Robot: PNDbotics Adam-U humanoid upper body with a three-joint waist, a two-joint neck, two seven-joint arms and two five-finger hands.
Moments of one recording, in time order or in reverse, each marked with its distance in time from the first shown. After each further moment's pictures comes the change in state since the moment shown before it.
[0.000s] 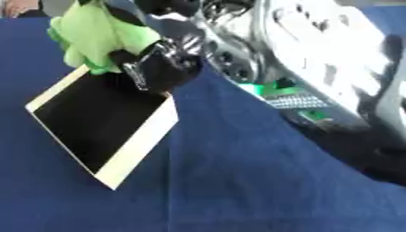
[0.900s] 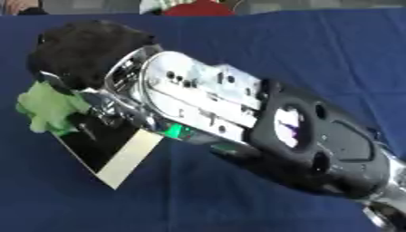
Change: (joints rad) left arm -0.004 0.000 -0.001 -0.001 0.001 -0.001 -0.001; right arm 0.016 0.141 0.139 0.173 -0.019 -0.009 -0.006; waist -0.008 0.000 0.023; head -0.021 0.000
